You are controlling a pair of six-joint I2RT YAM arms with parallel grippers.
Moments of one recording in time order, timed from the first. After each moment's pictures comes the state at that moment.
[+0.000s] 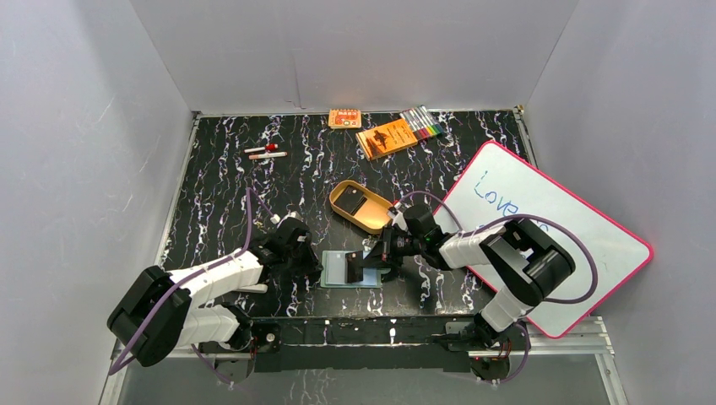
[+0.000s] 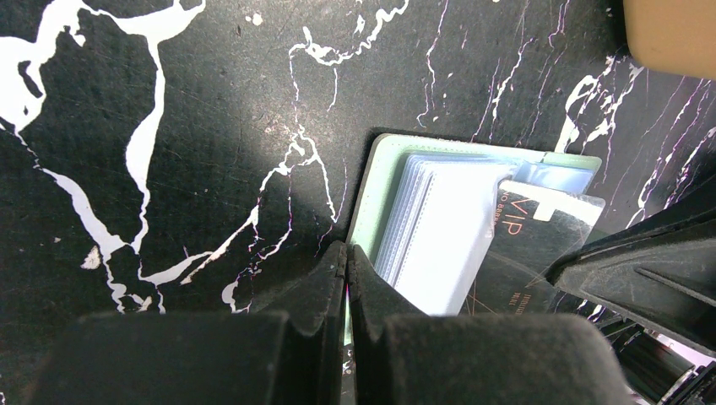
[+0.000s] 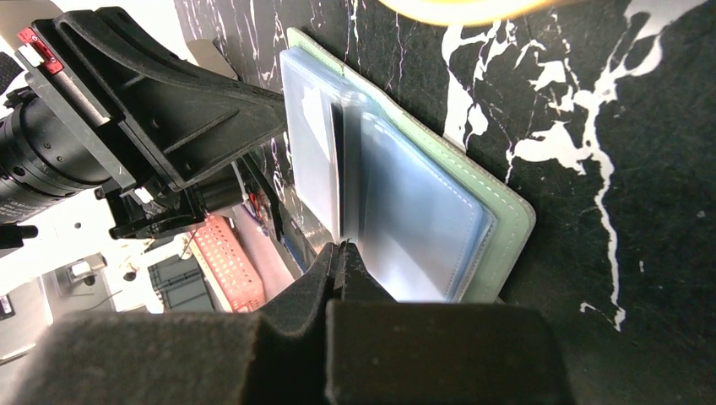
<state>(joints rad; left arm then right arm) -0.68 1.21 0.45 -0.22 0.00 -0.98 0.69 1.59 0.48 0.45 -0.64 1.02</state>
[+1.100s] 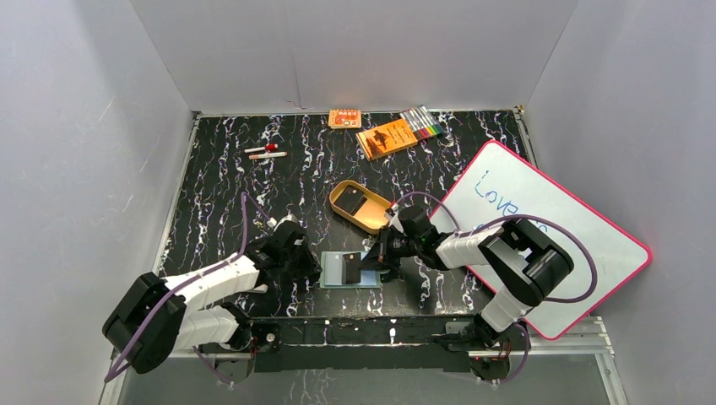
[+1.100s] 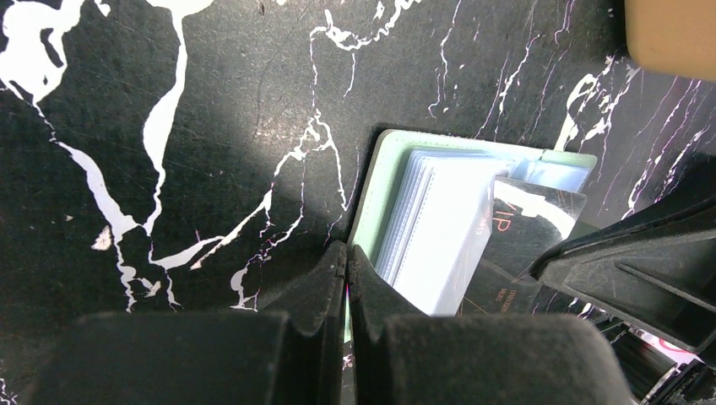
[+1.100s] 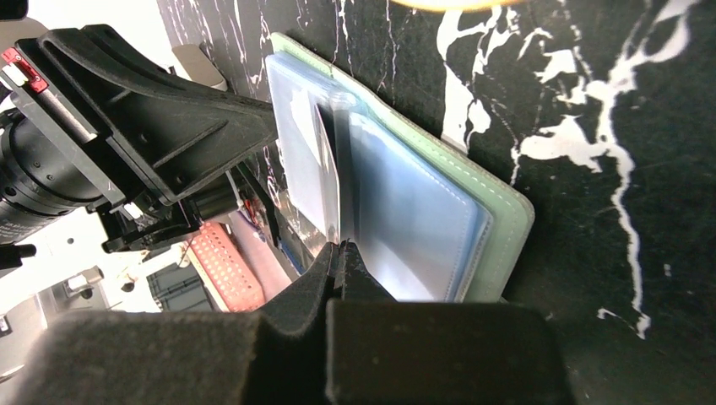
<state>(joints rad) -0.68 1.16 0.42 -0.22 0.00 -1.02 0.73 1.60 0.50 0.41 -0.59 1.05</state>
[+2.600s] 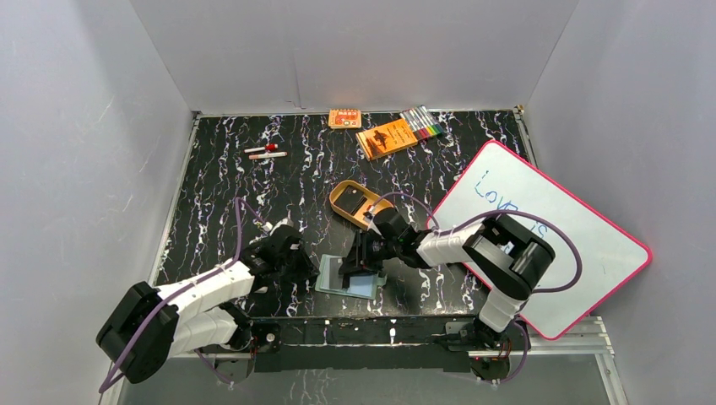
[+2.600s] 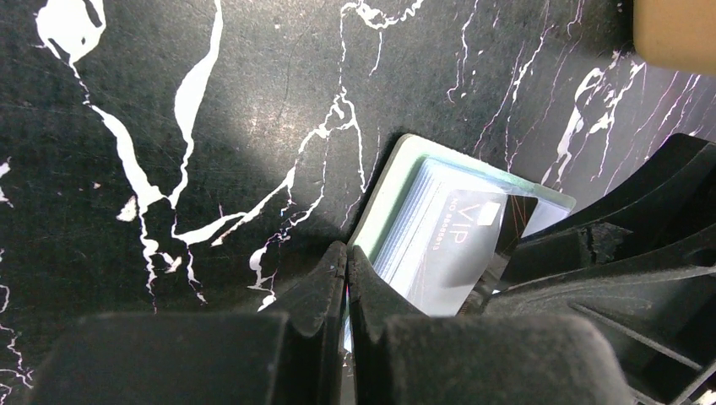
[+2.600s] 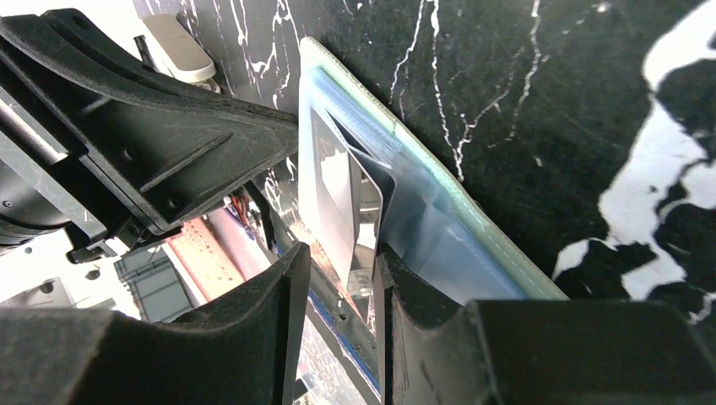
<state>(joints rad) -0.68 1.10 0.37 -0.23 0.00 -1.05 0.88 1.68 0.64 0.33 -0.51 1.06</state>
